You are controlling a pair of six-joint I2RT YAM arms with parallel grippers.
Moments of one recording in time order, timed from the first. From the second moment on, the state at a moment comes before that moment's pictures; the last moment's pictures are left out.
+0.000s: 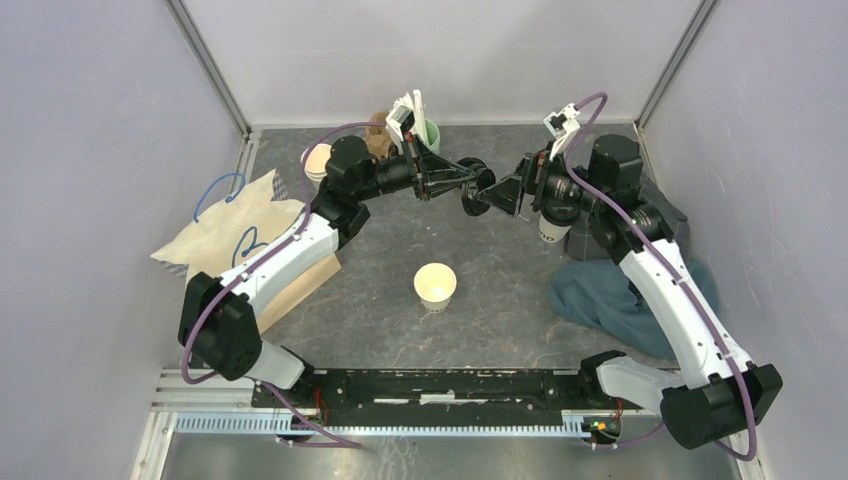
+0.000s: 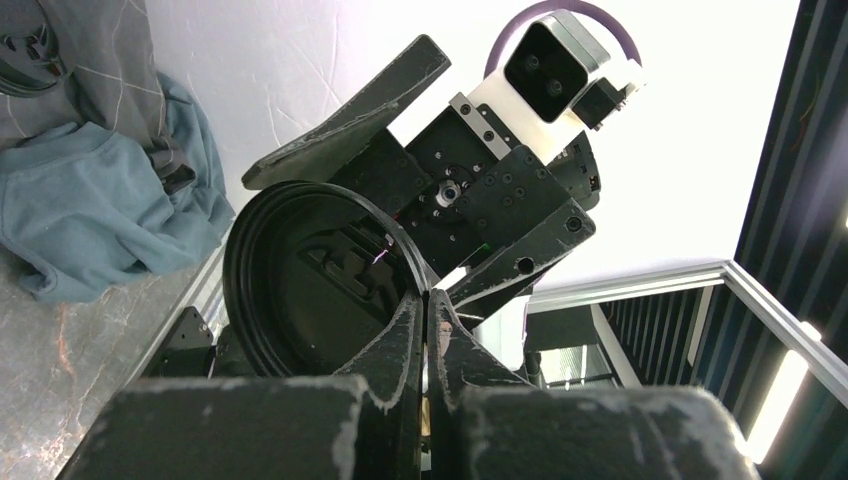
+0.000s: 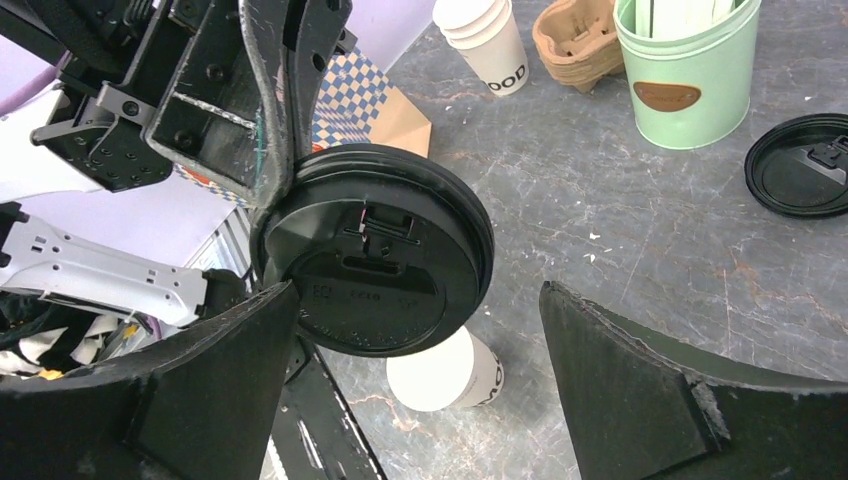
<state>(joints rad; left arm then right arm) -0.56 1.46 1.17 0.44 0.74 -1.48 0.30 1.14 1.18 -0.27 -0.70 0.37</state>
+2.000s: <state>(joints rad) -0.40 1.05 1.28 -0.55 0.40 -0.81 0.56 1.27 1.20 -0.45 -0.44 0.36</state>
